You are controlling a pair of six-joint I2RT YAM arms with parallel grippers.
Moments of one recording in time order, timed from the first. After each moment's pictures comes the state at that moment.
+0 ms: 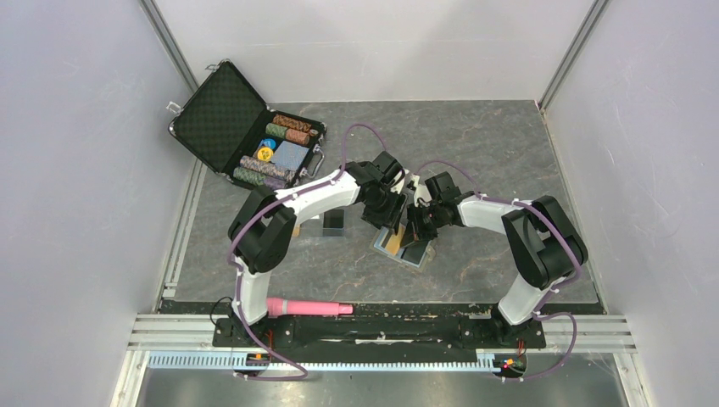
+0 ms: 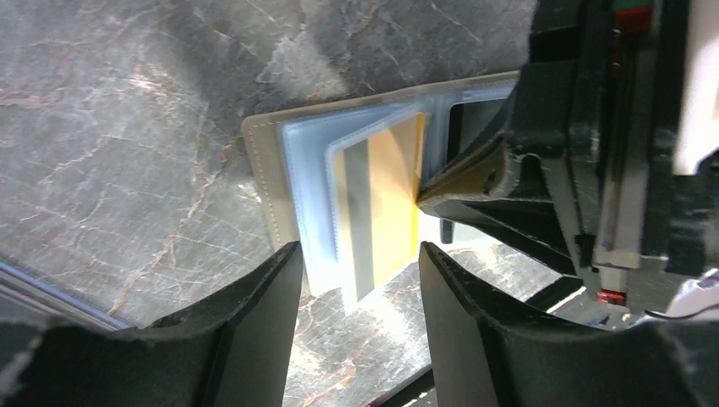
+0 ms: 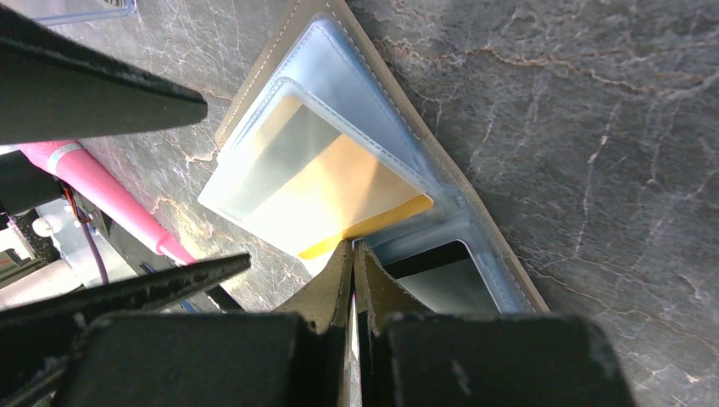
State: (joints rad) left arm -0.80 1.99 1.51 -0.69 0.20 -0.33; right arm 0.44 1.71 0.83 -0.24 -0.55 0.33
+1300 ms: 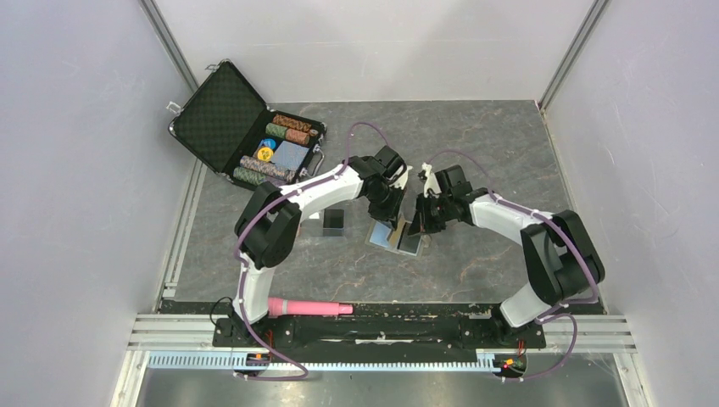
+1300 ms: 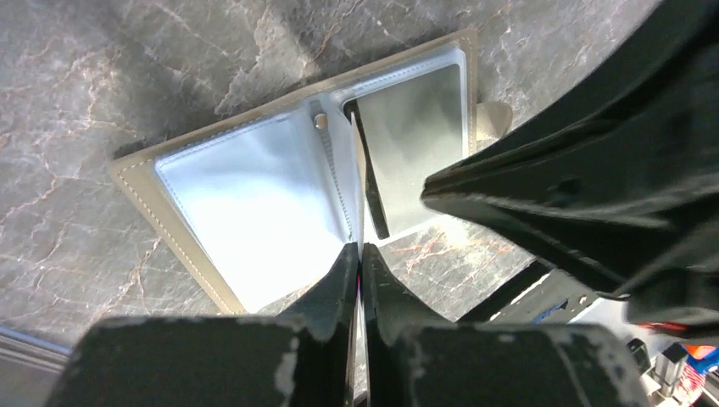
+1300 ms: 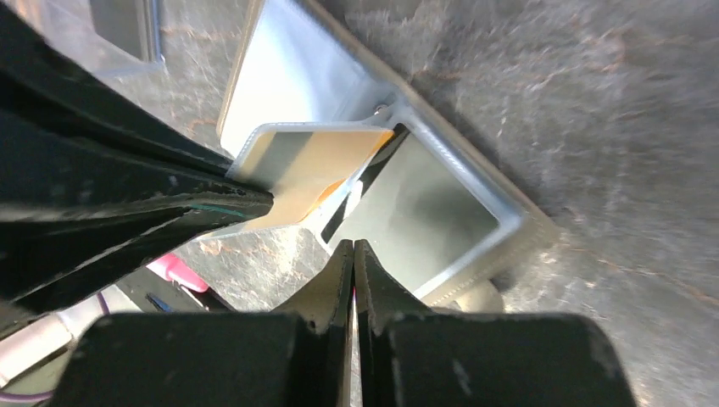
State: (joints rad) left arm -0.79 2.04 1.59 -0.71 0.32 -0.33; right arm 0.40 1.59 0.83 -0.29 -0.48 0.36
